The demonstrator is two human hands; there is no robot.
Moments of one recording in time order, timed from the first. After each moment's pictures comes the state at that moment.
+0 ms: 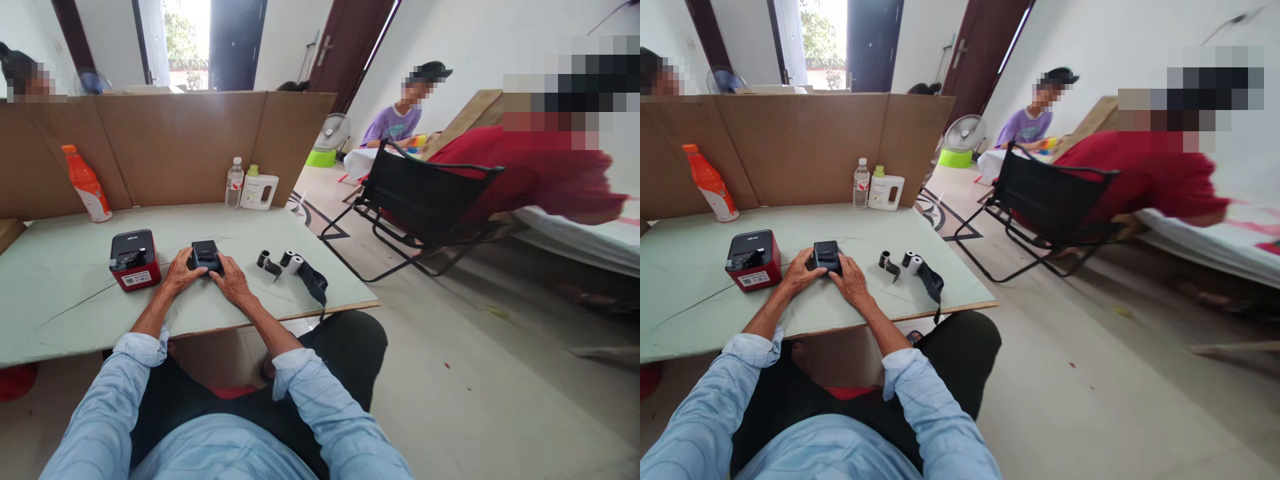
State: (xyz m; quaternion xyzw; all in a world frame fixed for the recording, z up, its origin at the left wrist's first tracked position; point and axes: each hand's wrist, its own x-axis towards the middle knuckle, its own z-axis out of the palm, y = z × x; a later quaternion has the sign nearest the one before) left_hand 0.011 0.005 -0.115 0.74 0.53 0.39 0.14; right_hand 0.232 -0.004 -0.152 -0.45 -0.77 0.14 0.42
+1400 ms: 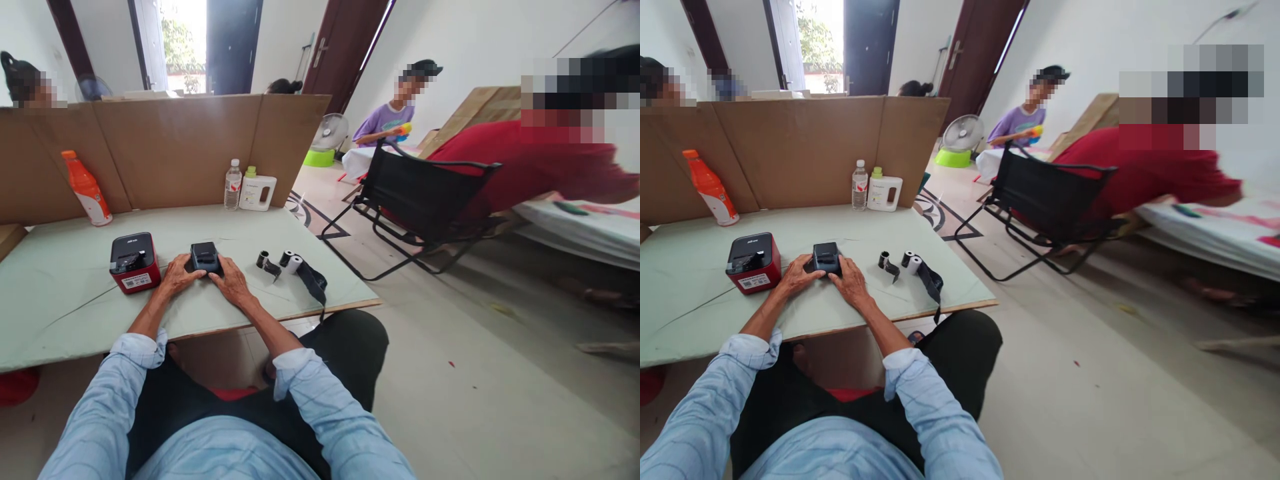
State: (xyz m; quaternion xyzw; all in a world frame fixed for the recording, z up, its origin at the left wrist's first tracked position) left_hand 0.006 -0.004 -0.098 0.74 0.55 0.34 0.17; right_hand 0.231 -0.003 -0.154 -0.46 -0.77 0.14 0.42
